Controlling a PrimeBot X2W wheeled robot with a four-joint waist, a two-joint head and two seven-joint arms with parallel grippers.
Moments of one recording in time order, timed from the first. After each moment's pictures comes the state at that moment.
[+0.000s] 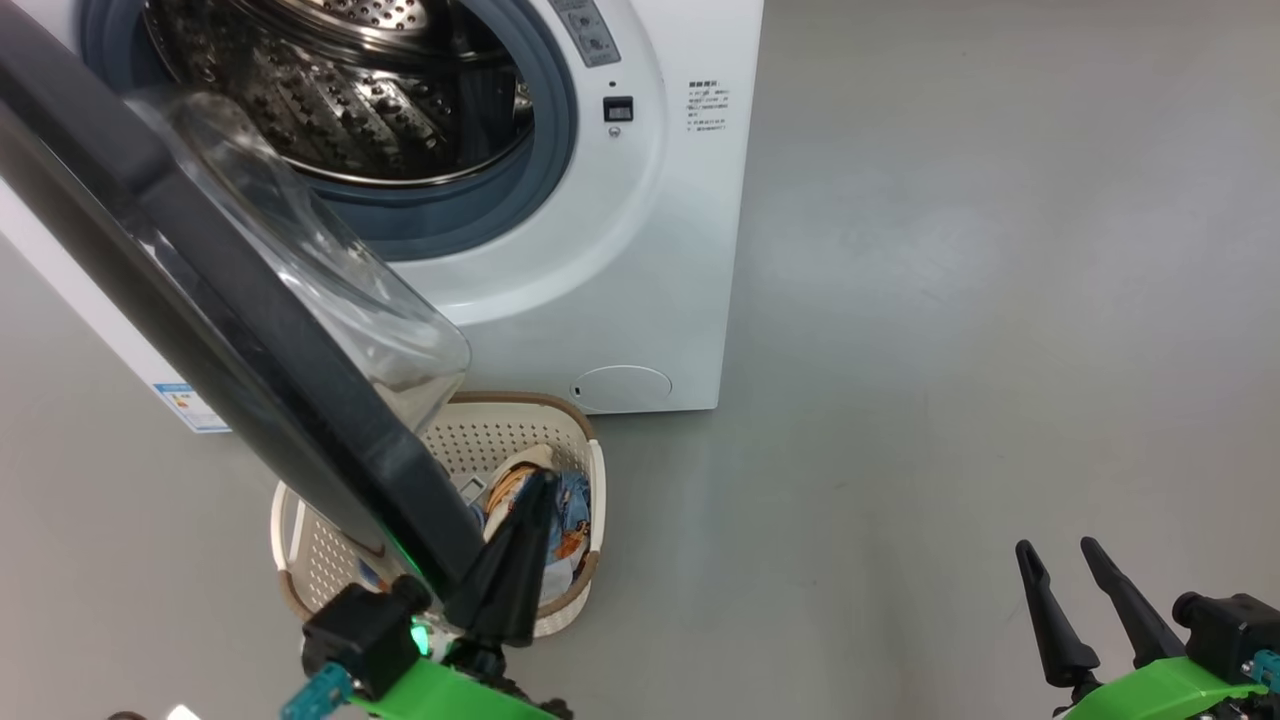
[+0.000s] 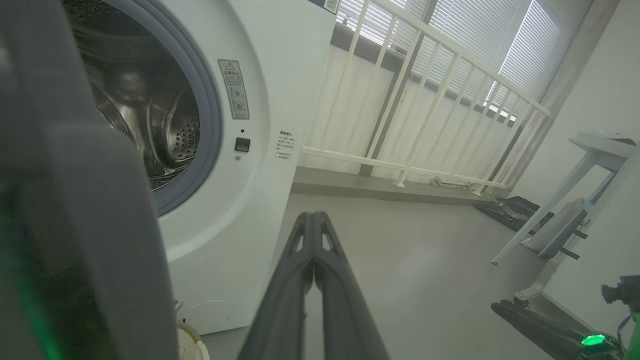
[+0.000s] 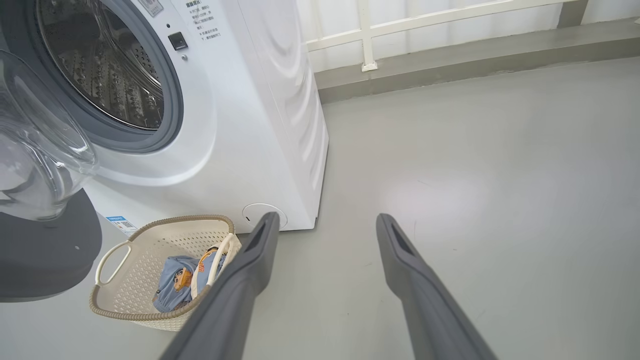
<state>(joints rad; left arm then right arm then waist) -0.09 0.05 -0.40 -0.03 -0.43 -0.13 -0.26 -0.02 -0.25 0.05 0.31 0.47 0.13 -0.25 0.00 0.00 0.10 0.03</state>
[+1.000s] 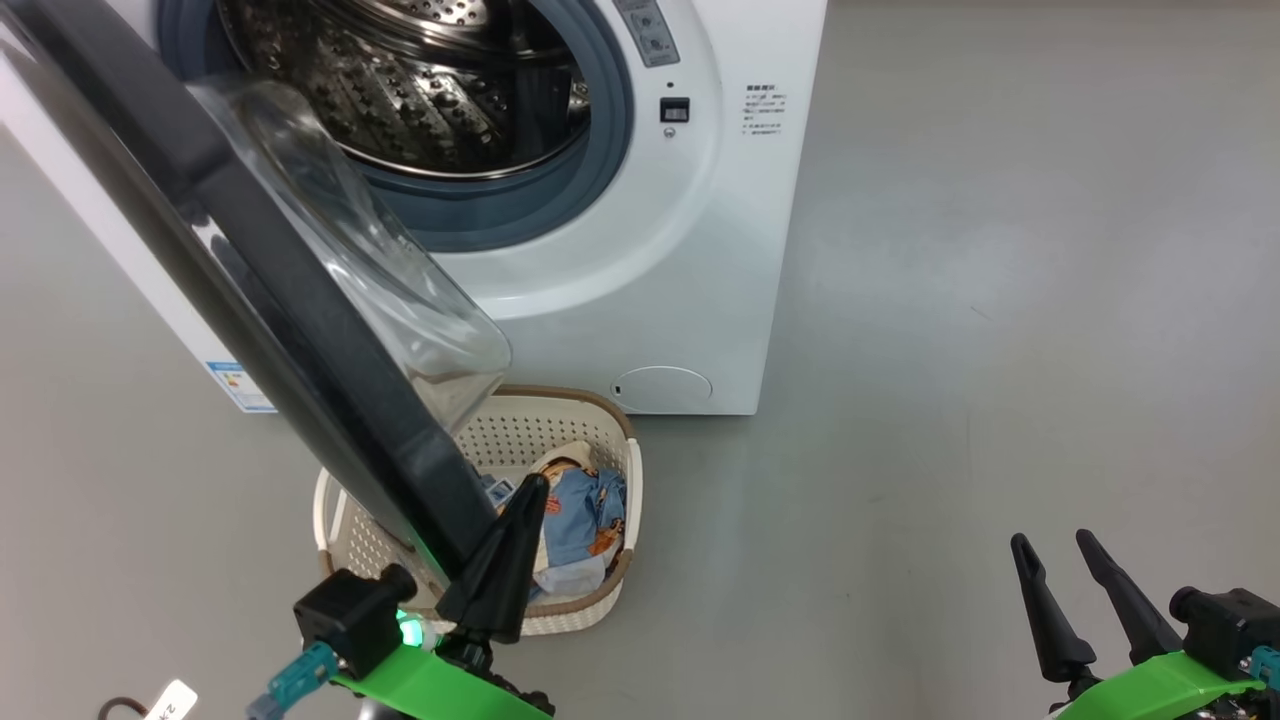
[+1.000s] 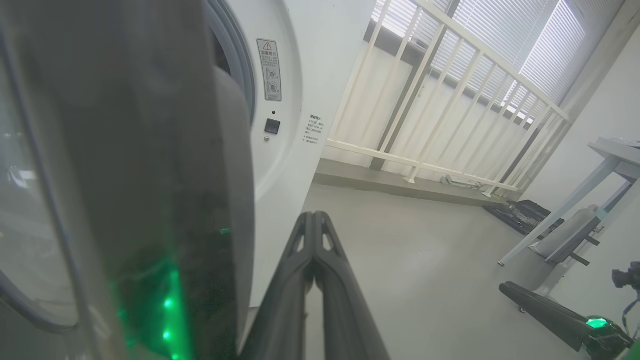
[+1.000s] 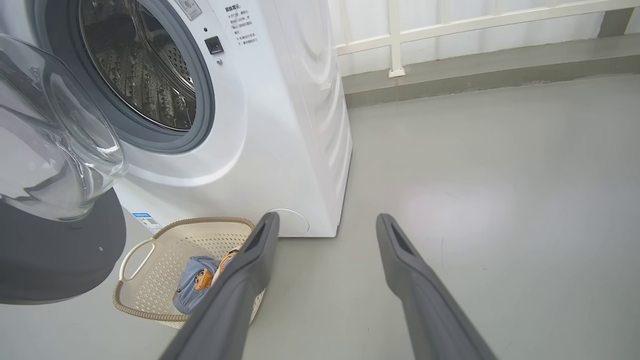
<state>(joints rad) -0.13 0.02 -0.34 0.12 -0.46 -0.13 -0.26 -0.02 -0.25 0.06 0.29 0.47 0.13 -0.25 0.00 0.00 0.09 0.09</state>
